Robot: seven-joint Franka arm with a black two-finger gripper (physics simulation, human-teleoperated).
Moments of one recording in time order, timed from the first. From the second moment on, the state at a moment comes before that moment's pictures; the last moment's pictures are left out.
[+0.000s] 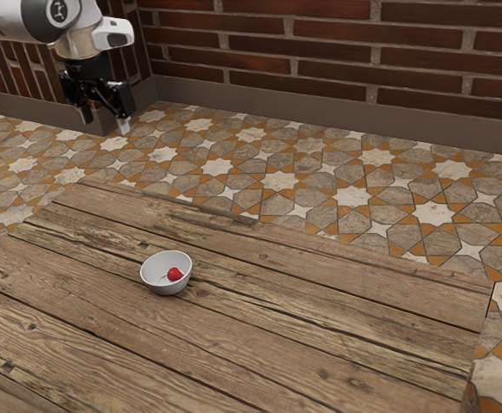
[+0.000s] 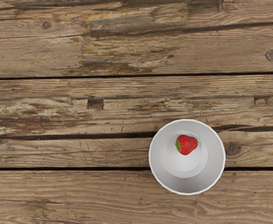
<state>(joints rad) -0.03 0.11 0.19 -1.47 0.04 1.65 0.16</state>
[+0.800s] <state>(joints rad) -0.03 0.29 0.16 -1.60 0.03 1.86 0.89</state>
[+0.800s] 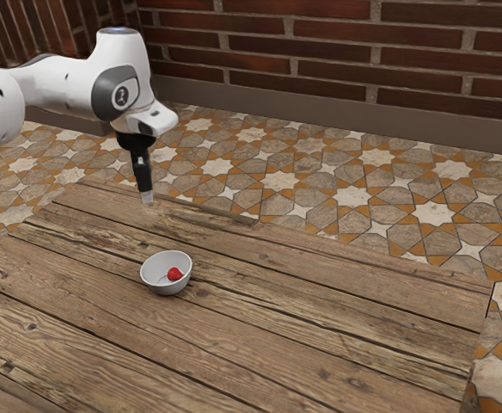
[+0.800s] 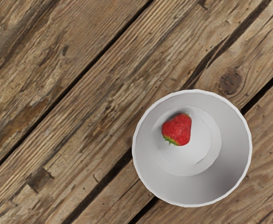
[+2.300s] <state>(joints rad) -0.02 0.37 0.11 -1.97 -0.06 2.32 1.64</state>
